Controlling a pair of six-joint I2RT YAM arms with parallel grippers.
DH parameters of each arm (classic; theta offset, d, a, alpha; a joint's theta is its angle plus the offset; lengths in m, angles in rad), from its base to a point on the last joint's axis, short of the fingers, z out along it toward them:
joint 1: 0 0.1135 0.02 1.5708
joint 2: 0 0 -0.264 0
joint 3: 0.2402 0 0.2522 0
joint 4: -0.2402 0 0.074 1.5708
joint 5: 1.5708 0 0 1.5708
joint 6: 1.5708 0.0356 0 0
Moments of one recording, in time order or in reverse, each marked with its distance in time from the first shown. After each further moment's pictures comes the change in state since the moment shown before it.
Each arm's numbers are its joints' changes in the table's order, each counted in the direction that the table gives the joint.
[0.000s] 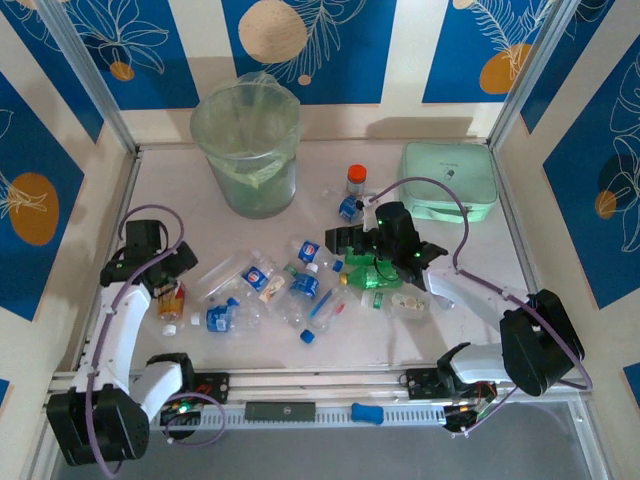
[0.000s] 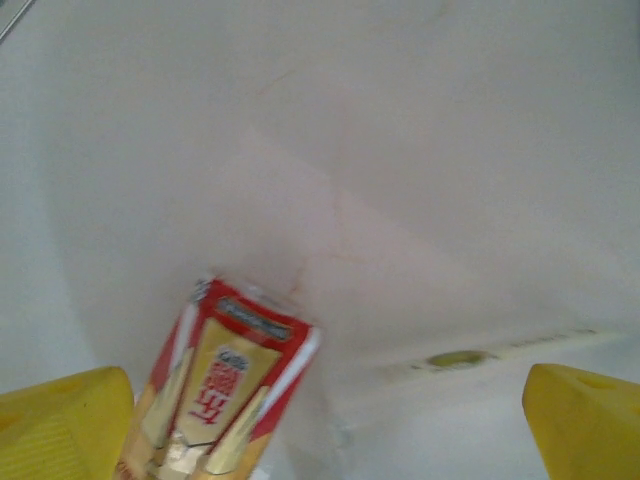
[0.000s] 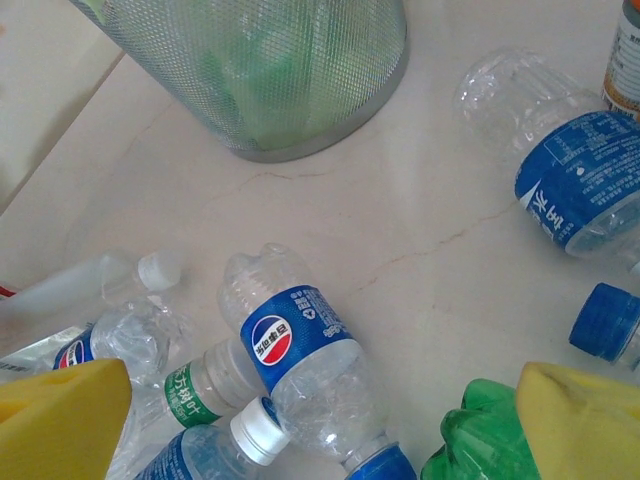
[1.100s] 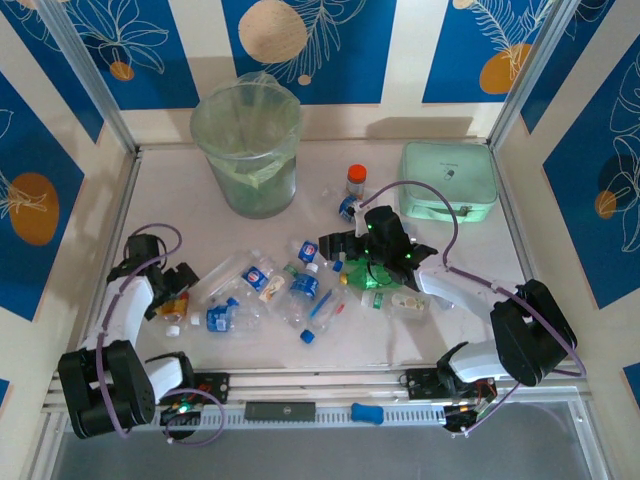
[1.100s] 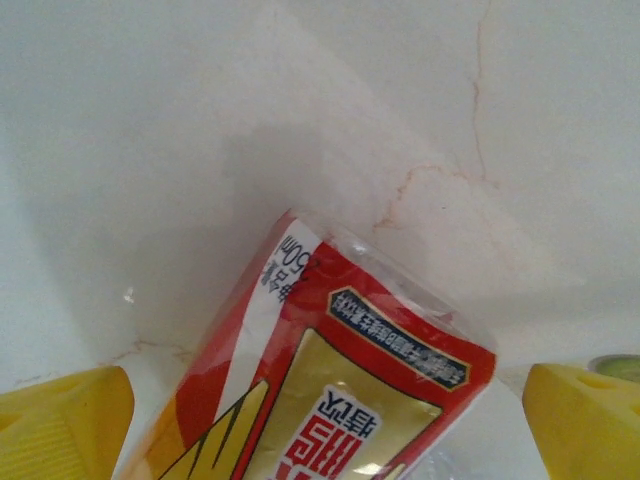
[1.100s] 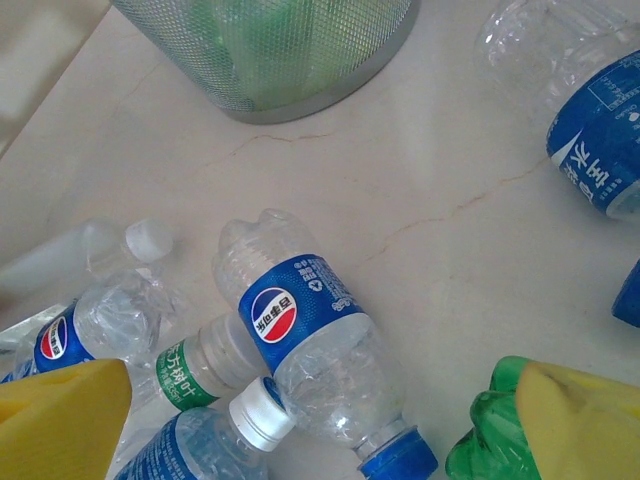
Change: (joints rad) left arm 0.106 -0.153 -0.147 0.085 0.117 0.018; right arm 0.048 -0.058 0.002 -0.001 0.035 0.015
